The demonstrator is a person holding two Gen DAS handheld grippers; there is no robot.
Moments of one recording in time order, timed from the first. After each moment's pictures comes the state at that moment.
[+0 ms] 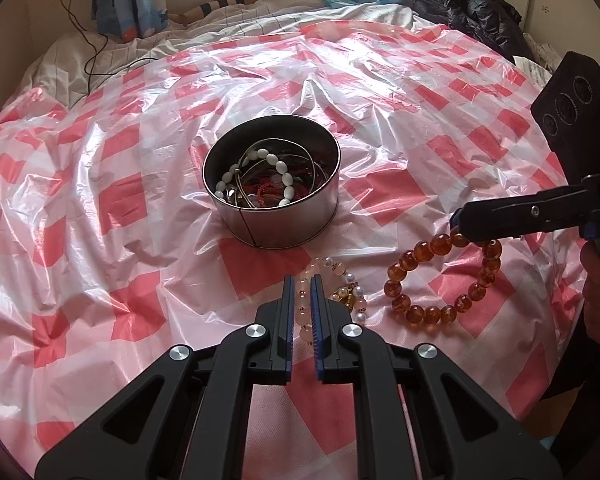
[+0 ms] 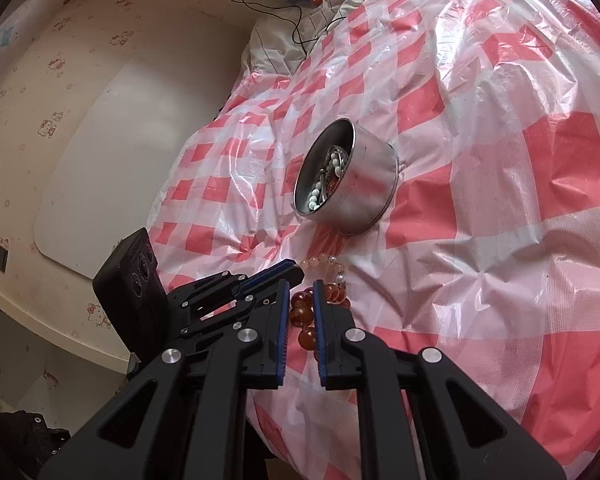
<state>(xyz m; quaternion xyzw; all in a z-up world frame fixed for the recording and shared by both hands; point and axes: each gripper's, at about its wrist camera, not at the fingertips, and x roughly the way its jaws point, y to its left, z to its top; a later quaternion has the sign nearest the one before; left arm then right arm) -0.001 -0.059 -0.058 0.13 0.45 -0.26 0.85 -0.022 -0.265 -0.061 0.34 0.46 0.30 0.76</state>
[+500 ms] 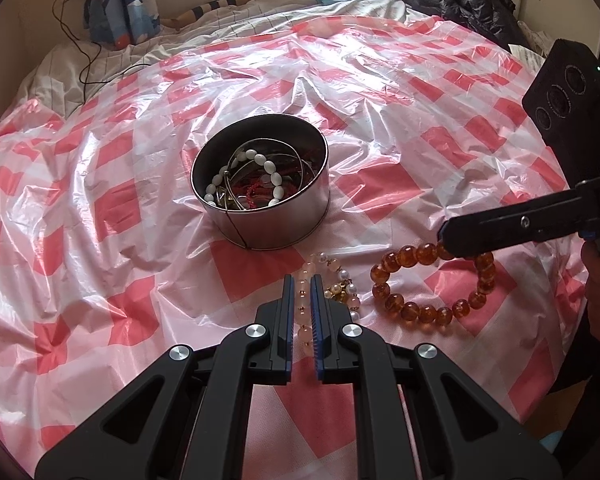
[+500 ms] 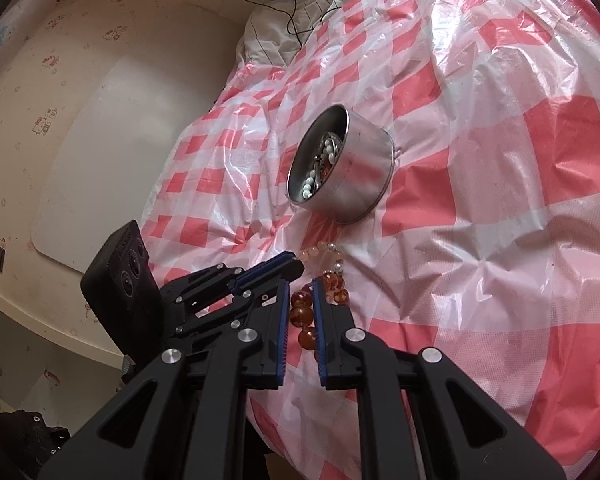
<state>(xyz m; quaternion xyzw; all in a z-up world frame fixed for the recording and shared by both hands) -0.005 -0.068 -0.060 0.15 0.44 -0.26 0.85 -0.022 -0.259 -0.066 0.34 0.48 0.31 0.75</state>
